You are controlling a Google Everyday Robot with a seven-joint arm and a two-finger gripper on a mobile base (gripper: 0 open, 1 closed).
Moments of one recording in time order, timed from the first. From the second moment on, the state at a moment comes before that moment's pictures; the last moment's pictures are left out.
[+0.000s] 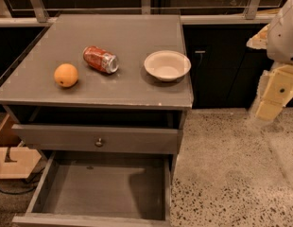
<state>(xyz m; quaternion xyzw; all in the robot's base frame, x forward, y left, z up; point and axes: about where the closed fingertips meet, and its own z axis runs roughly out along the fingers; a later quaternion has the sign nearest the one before) 0.438 -0.217 0.976 -0.60 0.78 -0.03 0.16</state>
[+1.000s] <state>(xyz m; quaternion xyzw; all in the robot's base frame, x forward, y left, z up) 0.408 -0.153 0.991 -0.64 0.74 -0.06 0.18</state>
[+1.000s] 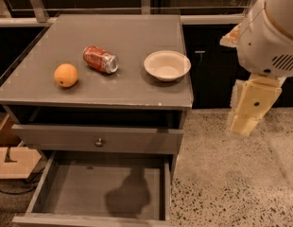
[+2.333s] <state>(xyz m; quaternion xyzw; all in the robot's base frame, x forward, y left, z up) 0.474 -0.086 0.951 -0.65 0.74 -0.05 0.17</state>
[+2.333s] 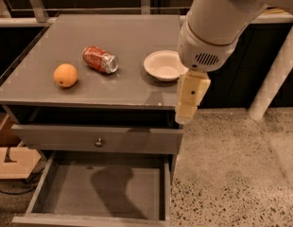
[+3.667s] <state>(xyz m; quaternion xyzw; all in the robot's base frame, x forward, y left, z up) 0.495 -0.004 0.957 -0.67 0.73 -0.06 0.13</state>
